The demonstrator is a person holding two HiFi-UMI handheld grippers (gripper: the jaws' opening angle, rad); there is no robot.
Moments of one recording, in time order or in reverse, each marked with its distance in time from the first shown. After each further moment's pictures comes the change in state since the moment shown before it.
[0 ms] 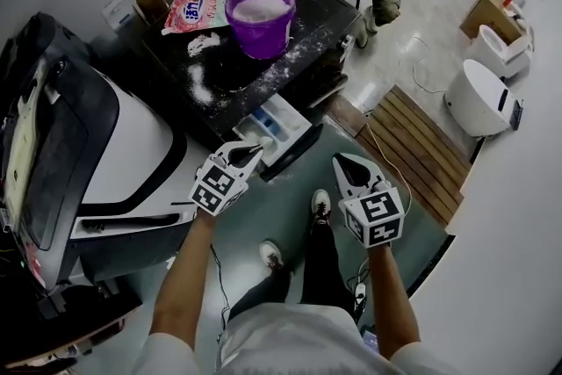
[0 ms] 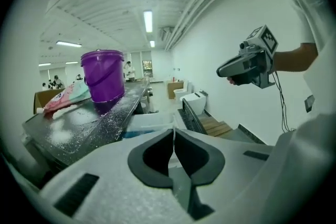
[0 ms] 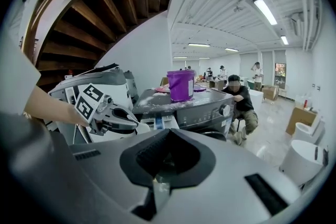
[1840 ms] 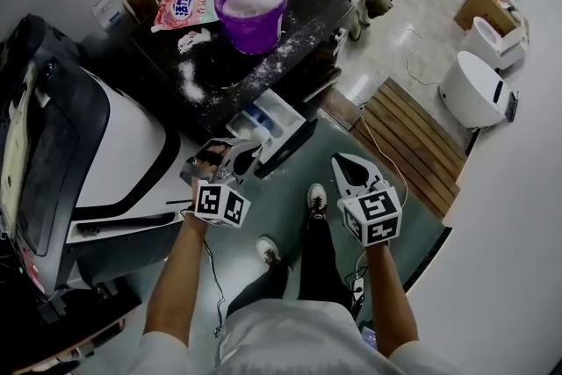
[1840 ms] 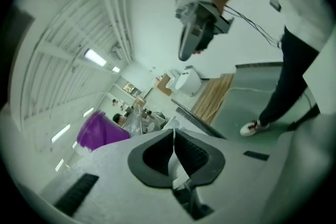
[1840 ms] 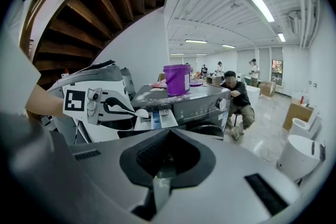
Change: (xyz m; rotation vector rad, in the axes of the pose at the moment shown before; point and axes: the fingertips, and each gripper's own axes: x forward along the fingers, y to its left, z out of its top) left arm -0.002 -0.021 0.022 0.804 0.070 0.154; right arm -0.003 -0.008 -0.020 0.024 0.039 -0.027
